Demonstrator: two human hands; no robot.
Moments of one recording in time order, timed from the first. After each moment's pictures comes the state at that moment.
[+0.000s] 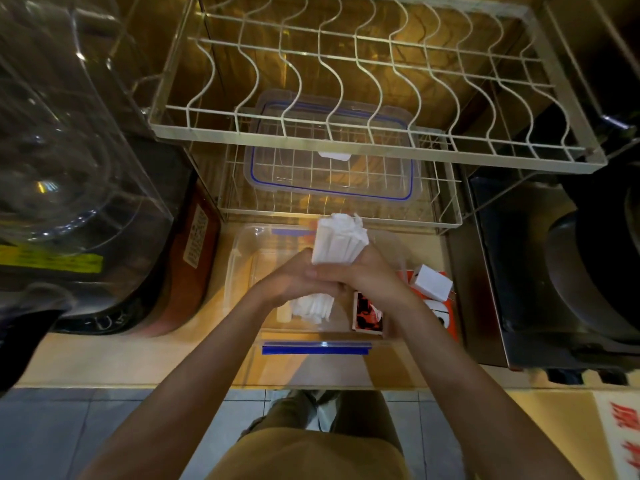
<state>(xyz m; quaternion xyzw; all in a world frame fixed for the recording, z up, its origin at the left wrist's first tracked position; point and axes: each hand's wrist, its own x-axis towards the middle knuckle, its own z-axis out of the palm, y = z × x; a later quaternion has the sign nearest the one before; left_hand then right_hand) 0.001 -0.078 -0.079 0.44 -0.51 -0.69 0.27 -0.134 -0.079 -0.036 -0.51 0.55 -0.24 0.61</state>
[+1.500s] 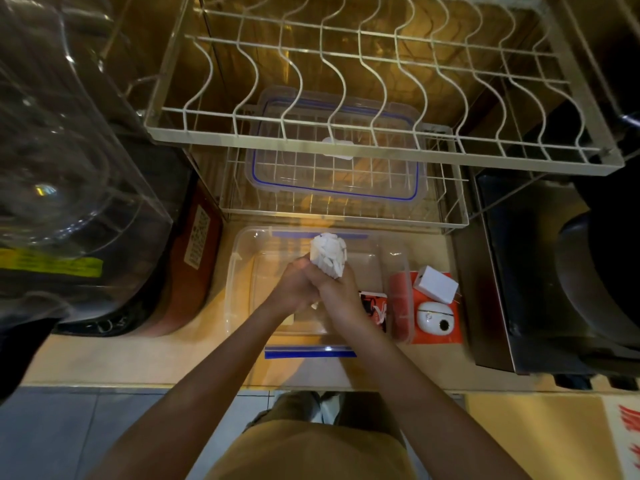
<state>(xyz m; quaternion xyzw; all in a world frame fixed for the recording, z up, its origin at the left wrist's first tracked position) -0.005 -0.064 -0.100 0.57 -0.50 -0.59 0.27 -0.087 -0.057 -0.079 -0.38 0.64 -0.32 0.59</state>
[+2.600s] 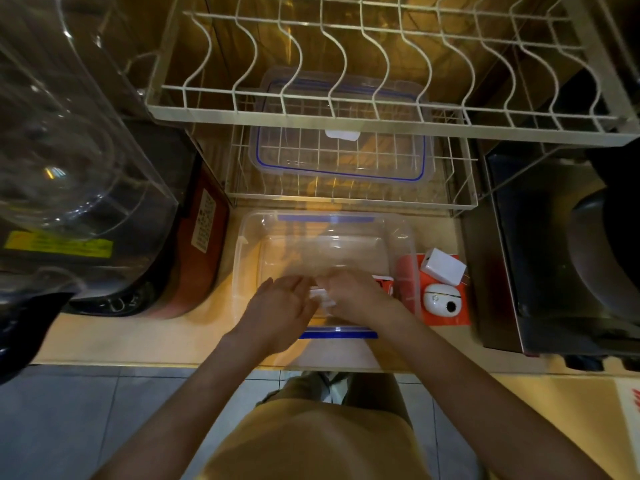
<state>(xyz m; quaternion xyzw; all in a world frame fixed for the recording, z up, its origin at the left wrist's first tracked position) 0.020 -0.004 -0.089 0.61 -0.73 -0.33 -0.03 -0.127 -0.059 -0.110 -0.86 0.41 0.15 0.26</state>
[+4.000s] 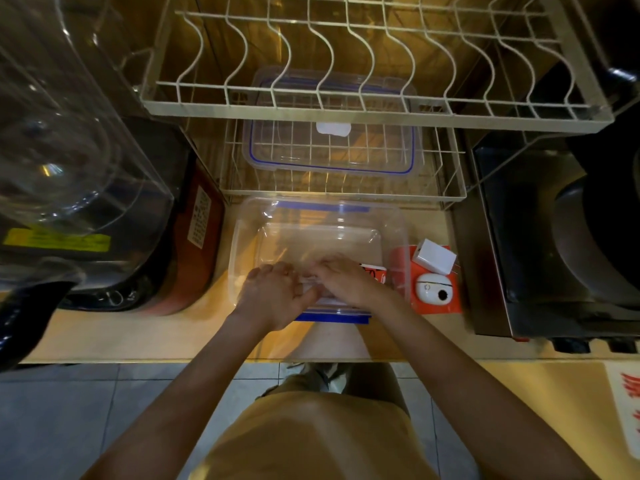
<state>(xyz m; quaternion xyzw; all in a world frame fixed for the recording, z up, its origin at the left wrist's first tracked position) 0.018 -0.017 -0.093 0.64 -0.71 -0.27 -0.11 -0.124 -0.060 -0.090 -0.65 0.53 0.02 0.54</state>
